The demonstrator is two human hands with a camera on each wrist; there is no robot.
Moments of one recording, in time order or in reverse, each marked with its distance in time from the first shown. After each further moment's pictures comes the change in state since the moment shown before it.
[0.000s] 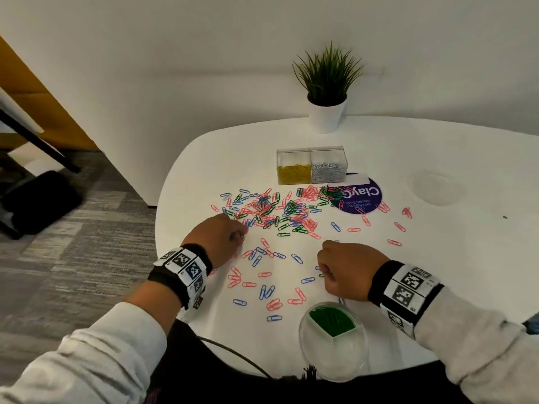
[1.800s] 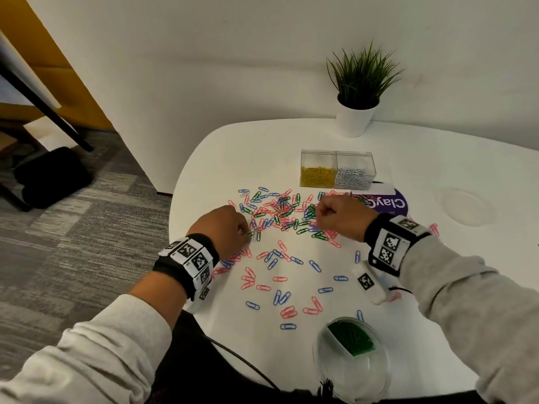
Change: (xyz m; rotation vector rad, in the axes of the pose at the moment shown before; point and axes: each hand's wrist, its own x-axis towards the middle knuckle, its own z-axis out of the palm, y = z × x) left_hand 0.009 -0.025 -0.006 0.014 0.011 -0.052; right_hand 0.097 0.014 -0.053 0.679 0.094 0.173
